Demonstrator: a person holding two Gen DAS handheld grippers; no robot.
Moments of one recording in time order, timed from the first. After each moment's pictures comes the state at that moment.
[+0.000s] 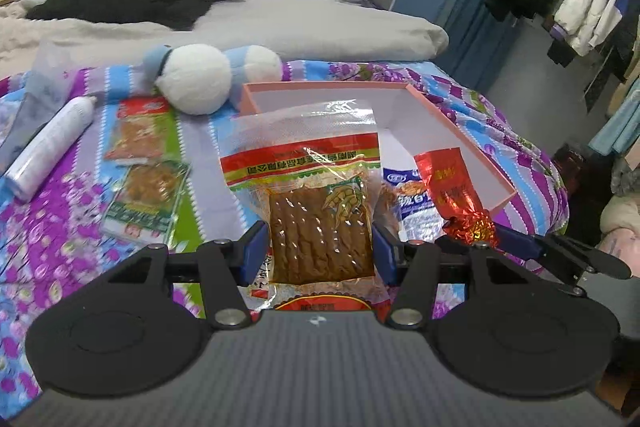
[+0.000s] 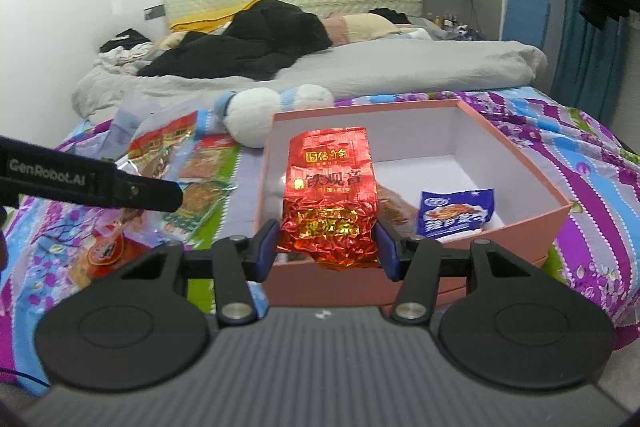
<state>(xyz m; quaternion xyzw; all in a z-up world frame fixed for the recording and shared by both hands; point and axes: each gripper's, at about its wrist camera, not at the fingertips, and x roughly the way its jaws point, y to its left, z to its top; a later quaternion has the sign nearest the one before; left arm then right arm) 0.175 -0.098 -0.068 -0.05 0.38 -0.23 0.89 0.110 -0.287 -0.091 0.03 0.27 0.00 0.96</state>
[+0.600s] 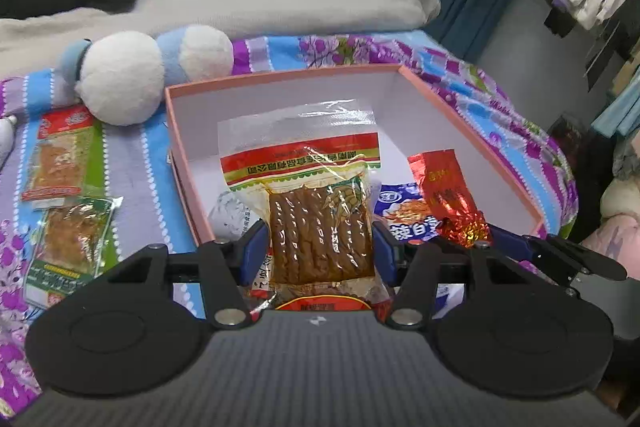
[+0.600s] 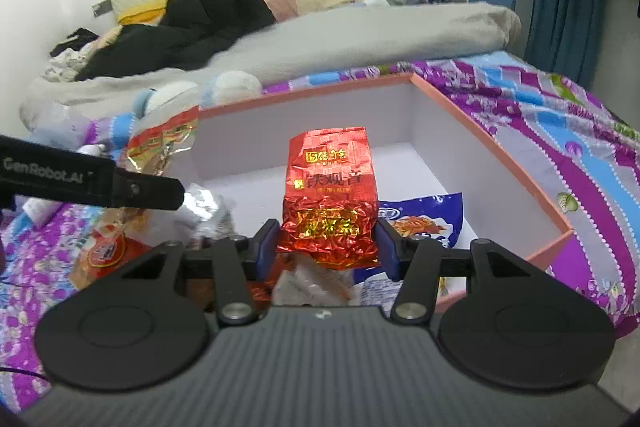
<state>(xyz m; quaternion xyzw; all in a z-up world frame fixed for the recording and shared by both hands) 0.304 -0.194 -0.115 -0.03 0.43 -0.26 0.86 0.204 -0.361 -0.125 0.06 0.31 -0.05 0.95</state>
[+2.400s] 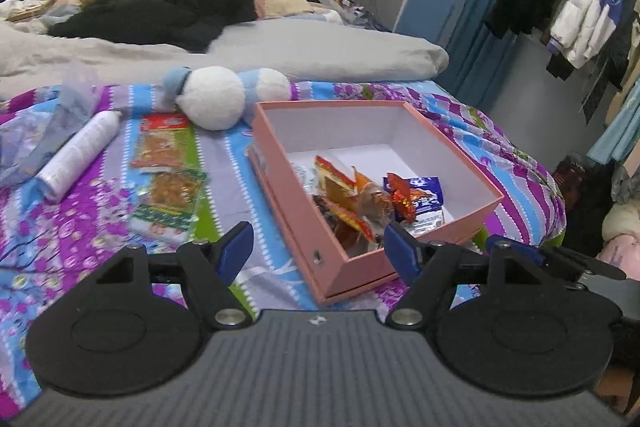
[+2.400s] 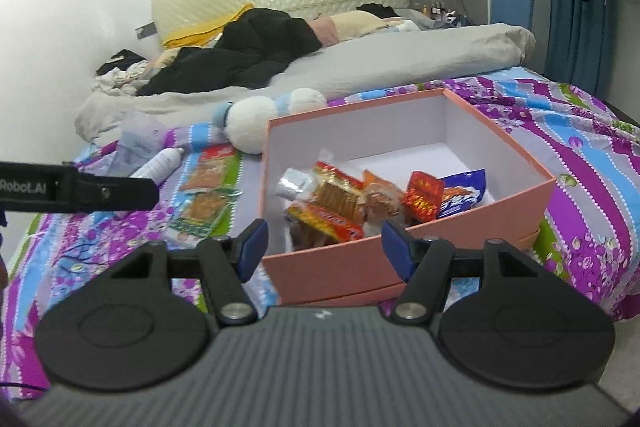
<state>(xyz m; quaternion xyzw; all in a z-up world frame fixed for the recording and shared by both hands) 0.111 -0.061 -0.038 -0.05 0.35 -0.22 0.91 0.077 -0.293 -0.076 0.08 0.27 0.00 0.96</state>
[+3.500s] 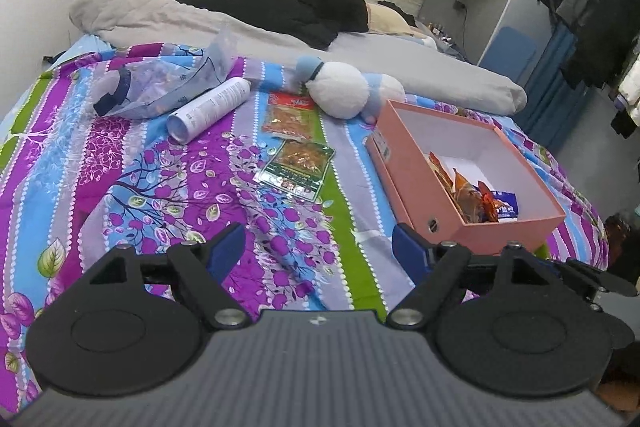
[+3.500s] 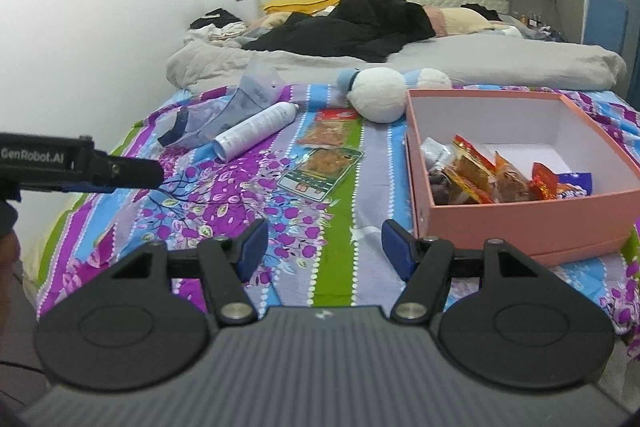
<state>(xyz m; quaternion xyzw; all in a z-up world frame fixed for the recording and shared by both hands) 0.044 0.071 -0.059 -0.11 0.35 -0.09 0.93 0.048 -0.184 -0.087 0.02 0.28 0.13 0.95</state>
